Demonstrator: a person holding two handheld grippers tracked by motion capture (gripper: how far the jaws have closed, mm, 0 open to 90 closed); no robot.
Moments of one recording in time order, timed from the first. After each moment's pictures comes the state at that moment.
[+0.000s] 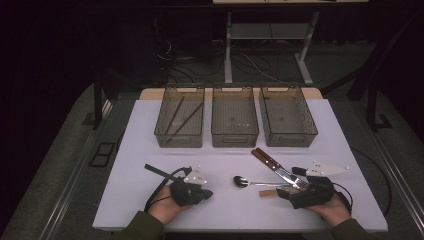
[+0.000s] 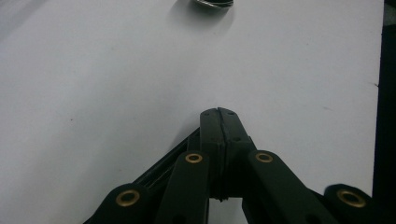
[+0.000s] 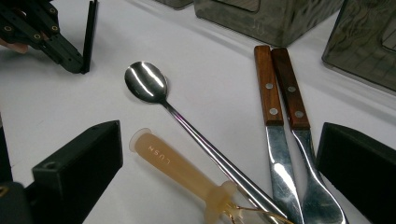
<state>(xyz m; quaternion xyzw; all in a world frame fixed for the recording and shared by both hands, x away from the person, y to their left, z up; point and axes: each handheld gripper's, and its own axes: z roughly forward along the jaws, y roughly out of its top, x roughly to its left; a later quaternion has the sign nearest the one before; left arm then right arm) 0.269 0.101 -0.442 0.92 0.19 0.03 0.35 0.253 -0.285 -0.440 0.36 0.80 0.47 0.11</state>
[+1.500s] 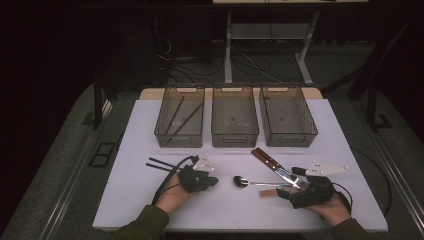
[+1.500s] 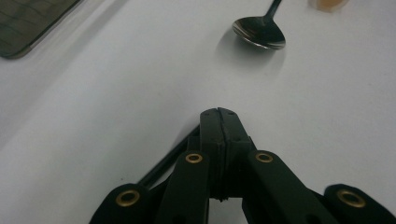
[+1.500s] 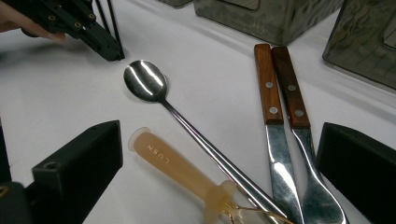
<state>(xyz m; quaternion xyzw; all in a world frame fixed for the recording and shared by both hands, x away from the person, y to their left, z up) 0.303 0.082 -0.444 0.91 0.19 0.06 0.35 0.254 -0.285 -0.441 0.36 0.80 0.47 0.10</state>
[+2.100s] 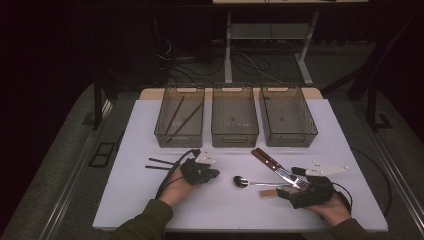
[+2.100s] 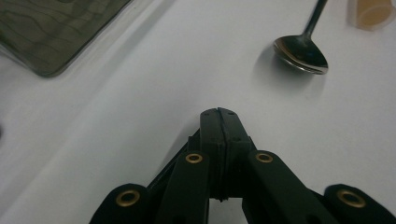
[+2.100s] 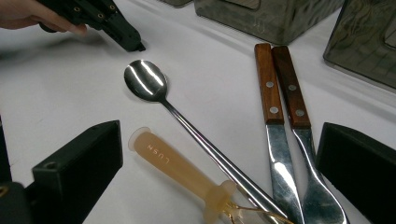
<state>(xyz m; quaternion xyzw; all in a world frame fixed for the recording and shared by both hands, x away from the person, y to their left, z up) 0.324 0.077 -0.445 0.91 0.21 0.08 0.35 0.255 -0.285 -0.441 0.36 0.80 0.47 0.10</state>
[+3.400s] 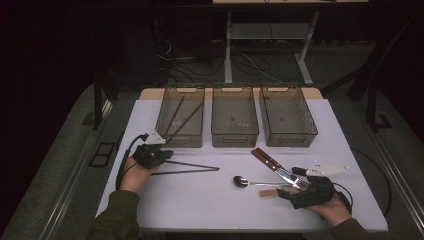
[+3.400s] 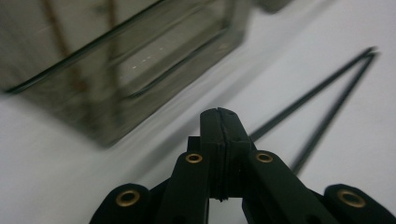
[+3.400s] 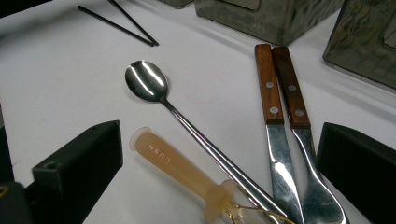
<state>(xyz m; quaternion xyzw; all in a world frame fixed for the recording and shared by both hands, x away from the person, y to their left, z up) 0.352 0.212 -0.420 0.86 0.36 0.16 0.33 0.254 -0.286 -0.440 0.36 0.80 0.47 0.10</state>
